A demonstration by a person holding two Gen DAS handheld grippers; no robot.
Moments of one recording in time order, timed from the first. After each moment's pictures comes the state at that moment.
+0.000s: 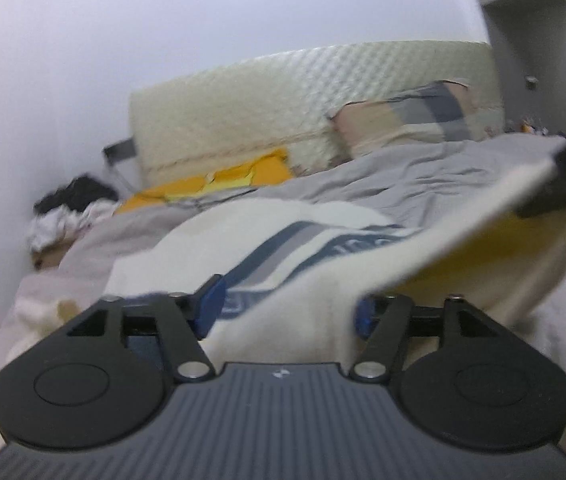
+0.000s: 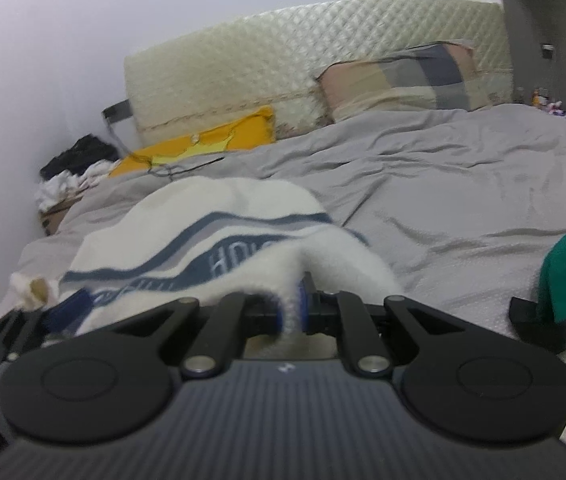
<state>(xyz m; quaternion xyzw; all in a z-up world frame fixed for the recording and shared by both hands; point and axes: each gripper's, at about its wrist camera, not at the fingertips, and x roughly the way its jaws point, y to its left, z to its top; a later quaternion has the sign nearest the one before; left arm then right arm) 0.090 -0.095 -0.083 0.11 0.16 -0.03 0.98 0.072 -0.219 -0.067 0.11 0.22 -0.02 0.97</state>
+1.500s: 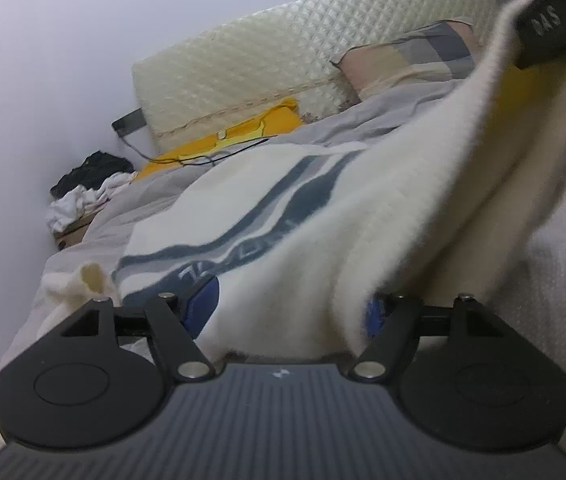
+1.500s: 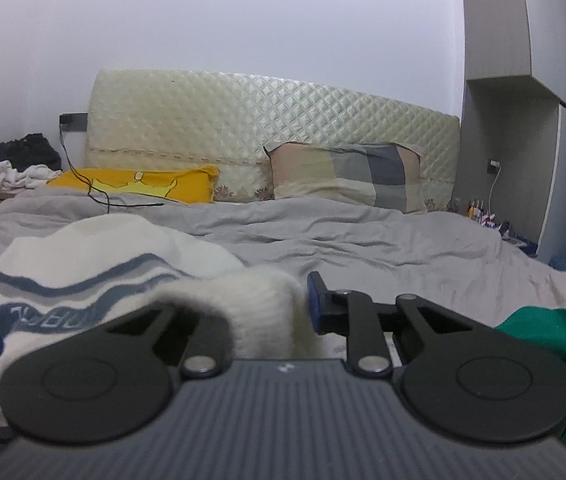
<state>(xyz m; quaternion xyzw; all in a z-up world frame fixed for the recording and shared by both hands) 0.071 -0.099 -0.098 0.17 0.23 0.00 0.96 0.060 -0.193 -0.055 -0.02 0.13 -0.13 0.98</state>
